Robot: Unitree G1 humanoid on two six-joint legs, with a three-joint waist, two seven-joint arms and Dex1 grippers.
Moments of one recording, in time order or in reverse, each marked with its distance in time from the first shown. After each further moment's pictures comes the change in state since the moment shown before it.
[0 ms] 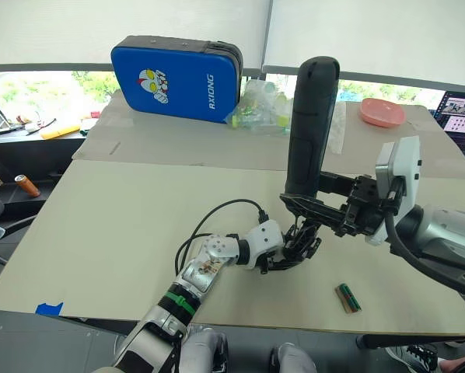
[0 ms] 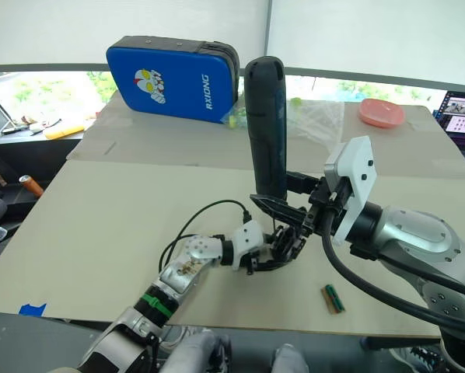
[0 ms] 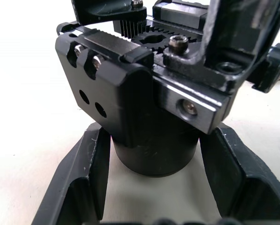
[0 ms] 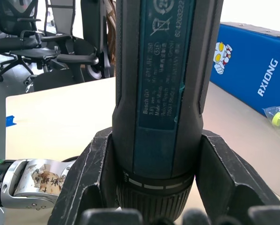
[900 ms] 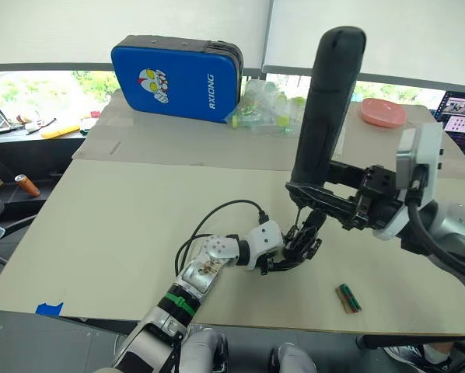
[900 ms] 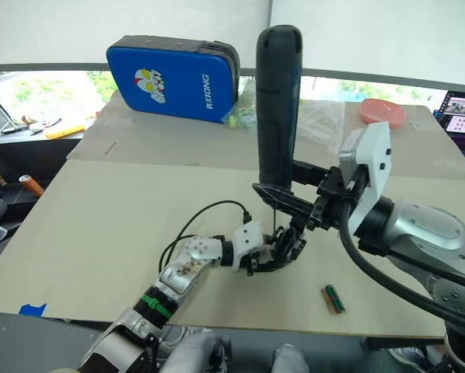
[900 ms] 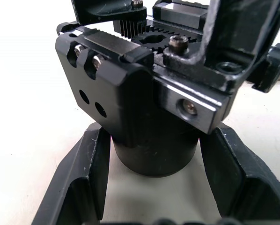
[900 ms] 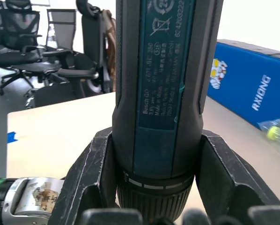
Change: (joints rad) left arm 0.007 0.002 -0.001 -0.013 -0.001 0.007 -0.005; right arm 0.006 -0.004 -0.080 -0.002 0.078 -0.002 -0.027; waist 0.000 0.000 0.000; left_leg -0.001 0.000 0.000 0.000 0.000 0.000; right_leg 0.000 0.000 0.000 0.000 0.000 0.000
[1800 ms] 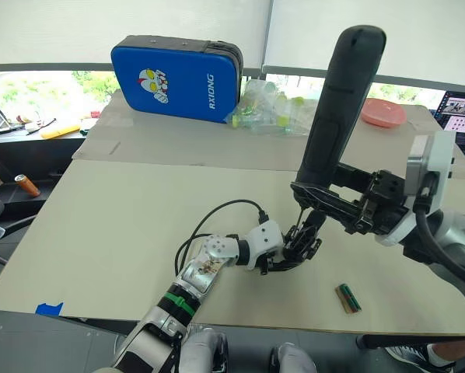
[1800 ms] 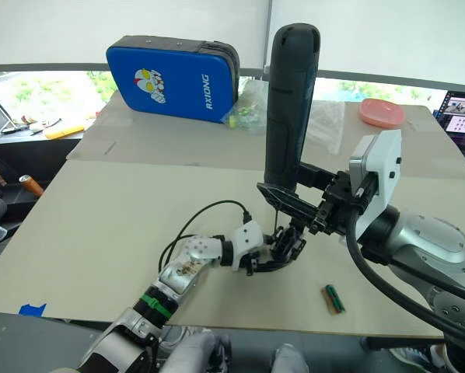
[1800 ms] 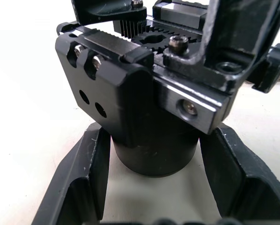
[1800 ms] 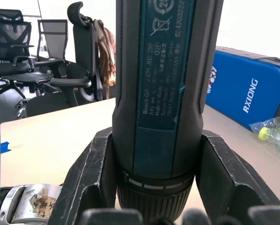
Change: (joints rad) left arm -0.001 0.002 0.000 -0.006 -0.003 0.014 -0.005; right arm 0.046 0.039 -0.008 -0.041 -0.003 -0.025 -0.038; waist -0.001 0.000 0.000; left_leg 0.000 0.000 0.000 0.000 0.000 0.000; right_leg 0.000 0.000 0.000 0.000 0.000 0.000
